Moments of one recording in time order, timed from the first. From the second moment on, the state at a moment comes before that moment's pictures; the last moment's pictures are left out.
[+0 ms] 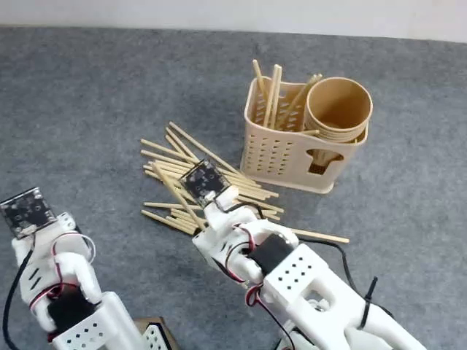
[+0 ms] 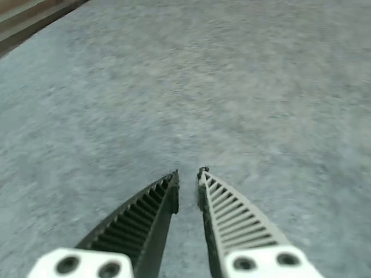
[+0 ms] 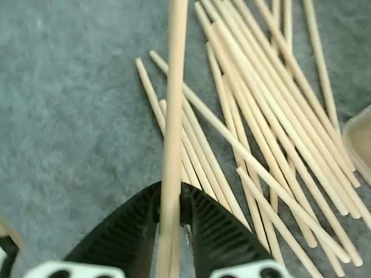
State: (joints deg) left arm -40.8 -104.1 89.2 51.6 -0.6; right arm -47.6 -44.5 58.9 44.1 1.5
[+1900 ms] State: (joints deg) left arm -30.9 -104.1 91.6 51.6 -5.6; right arm -14.7 -58.5 48.7 -4.9 -4.2
